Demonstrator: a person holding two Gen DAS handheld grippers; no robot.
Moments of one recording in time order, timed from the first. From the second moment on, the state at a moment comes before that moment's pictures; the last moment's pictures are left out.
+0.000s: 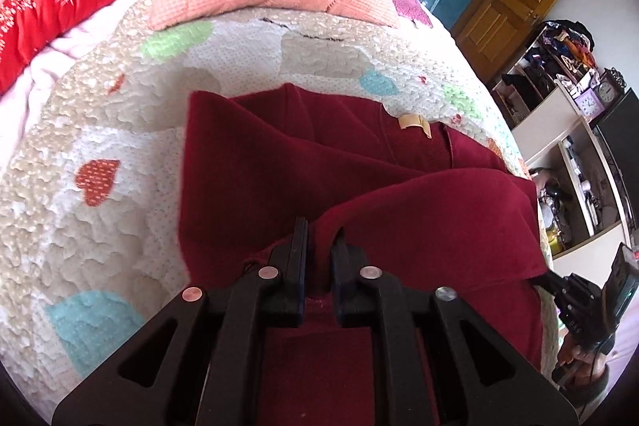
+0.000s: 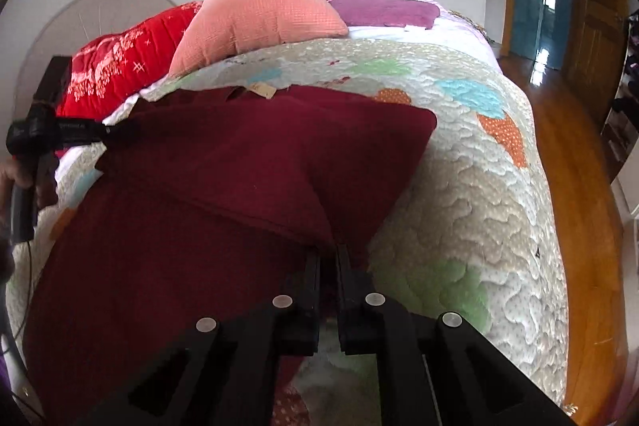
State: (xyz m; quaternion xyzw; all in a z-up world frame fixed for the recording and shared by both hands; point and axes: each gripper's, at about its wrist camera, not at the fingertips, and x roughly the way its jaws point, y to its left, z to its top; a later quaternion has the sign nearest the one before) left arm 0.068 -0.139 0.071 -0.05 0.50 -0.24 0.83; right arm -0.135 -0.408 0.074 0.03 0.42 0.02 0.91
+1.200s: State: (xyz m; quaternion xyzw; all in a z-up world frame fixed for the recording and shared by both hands) left arm -0.004 -0.124 0.067 -0.02 0.46 -0.16 0.87; right arm -0.123 -0.402 0.073 0.03 0.42 -0.08 0.90
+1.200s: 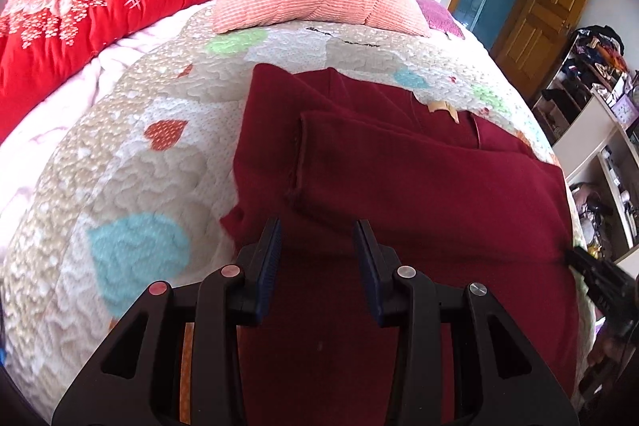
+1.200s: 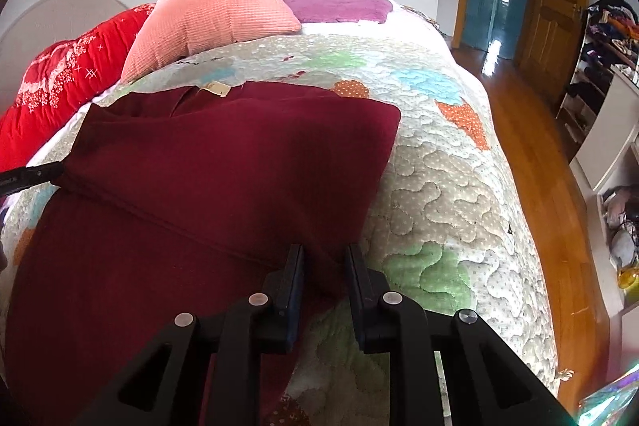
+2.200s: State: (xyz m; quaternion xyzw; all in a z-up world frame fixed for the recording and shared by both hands) left arm -0.156 -0.061 0.063 -0.04 0.48 -0.14 0.87; right arm -0.251 -0.375 0.080 0.14 0.41 -0.04 0.90
